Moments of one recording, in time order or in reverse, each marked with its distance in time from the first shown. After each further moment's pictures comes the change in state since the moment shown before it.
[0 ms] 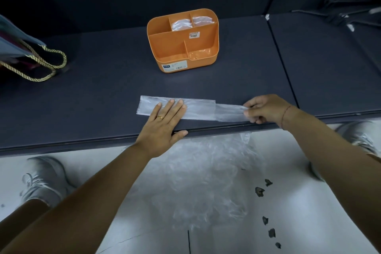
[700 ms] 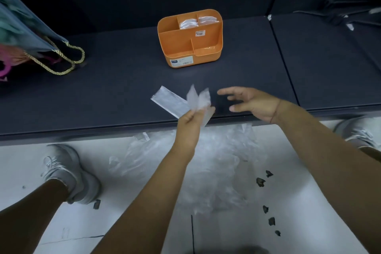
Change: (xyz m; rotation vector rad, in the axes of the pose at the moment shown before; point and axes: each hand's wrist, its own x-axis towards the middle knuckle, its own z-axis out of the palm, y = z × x) left_hand 0.004 0.115 -0.076 -1.672 0.224 -0.826; right_hand -0.035 -0.026 0.031 -0.030 -0.347 -0.322
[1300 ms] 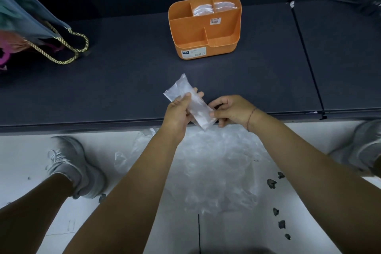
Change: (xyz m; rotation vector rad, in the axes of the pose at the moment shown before) left_hand 0.051 0.005 -0.050 -0.230 0.022 -0.150; right_hand 0.053 0.006 0.068 0.129 0.099 0.202
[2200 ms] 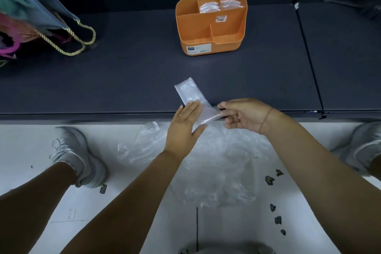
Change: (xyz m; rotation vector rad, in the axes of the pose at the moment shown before) left_hand -0.007 -0.072 -0.042 1.266 0.026 0.867; right_hand -0.032 -0.005 -0.003 0.312 -0.011 0.176
